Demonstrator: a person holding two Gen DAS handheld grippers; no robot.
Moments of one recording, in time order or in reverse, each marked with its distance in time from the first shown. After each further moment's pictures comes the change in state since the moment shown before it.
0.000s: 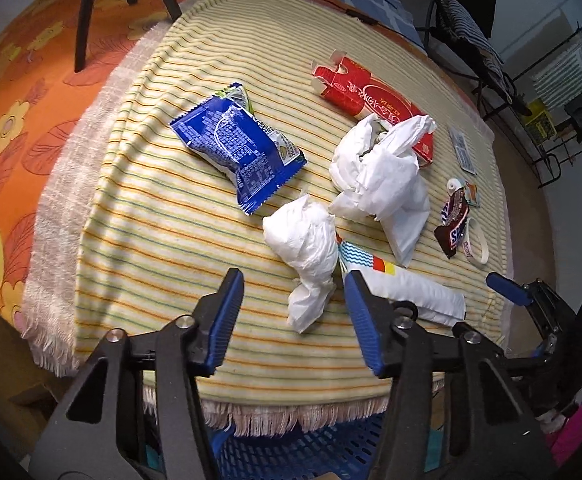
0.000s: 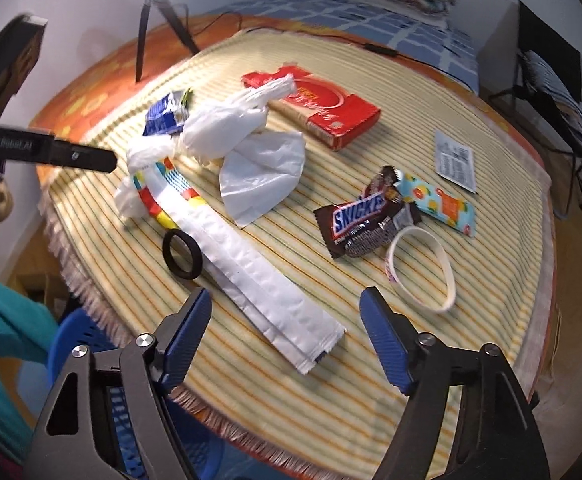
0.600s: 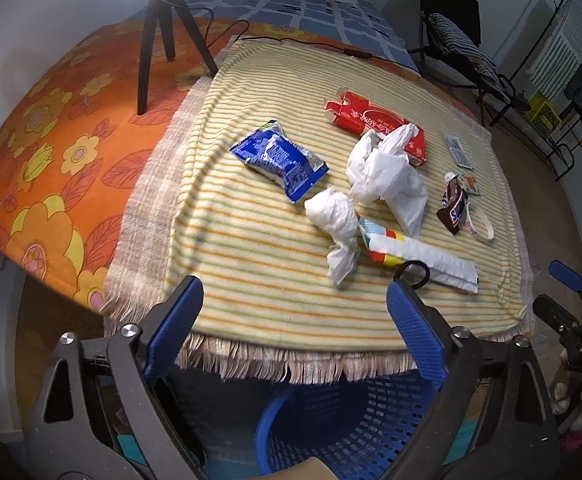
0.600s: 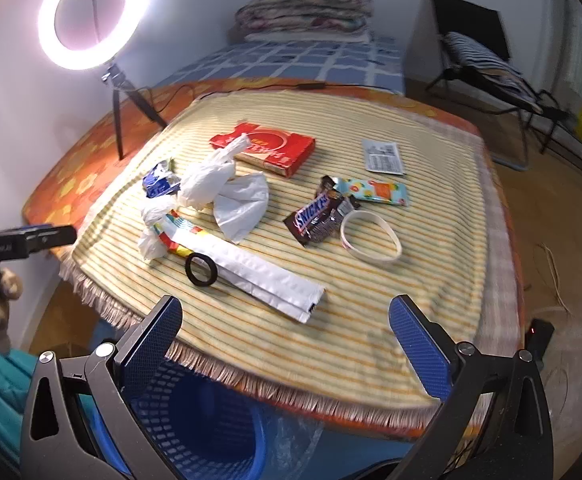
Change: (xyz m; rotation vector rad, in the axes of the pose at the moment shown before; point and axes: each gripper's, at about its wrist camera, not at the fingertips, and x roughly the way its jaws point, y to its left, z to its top) left arm -0.068 0.005 -0.046 0.097 -0.168 0.107; right arm -0.080 -0.007 -0.034 0.263 -0.169 -0.032
